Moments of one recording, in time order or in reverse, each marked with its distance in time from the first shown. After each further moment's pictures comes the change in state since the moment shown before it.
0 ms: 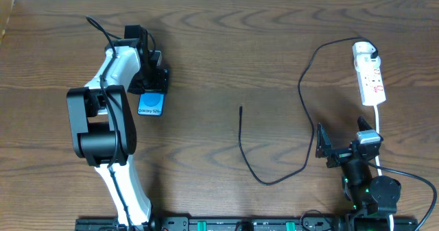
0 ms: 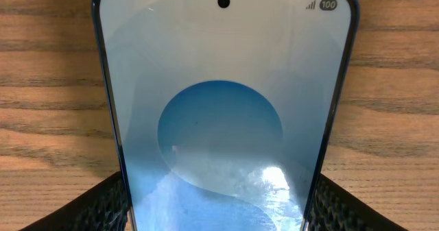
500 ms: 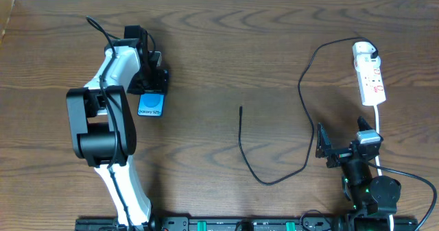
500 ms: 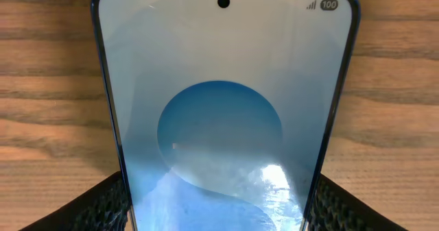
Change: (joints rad) left arm 0.000 -0.018 0.000 -0.017 0.002 0.000; right arm 0.000 0.000 0.000 0.000 0.000 0.000
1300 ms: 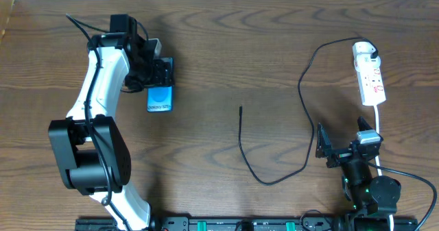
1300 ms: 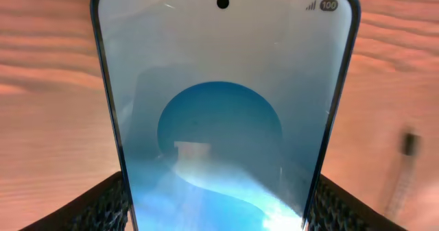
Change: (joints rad) left arm 0.000 -0.223 0.000 -0.148 0.264 -0.081; right arm 0.000 0.000 0.000 0.000 0.000 0.000
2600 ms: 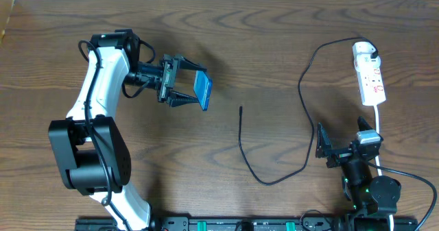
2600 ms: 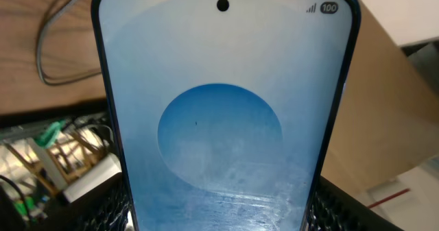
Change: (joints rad) left arm 0.000 0.000 0.000 -0.356 0.925 -0.680; right arm 0.000 0.000 0.000 0.000 0.000 0.000
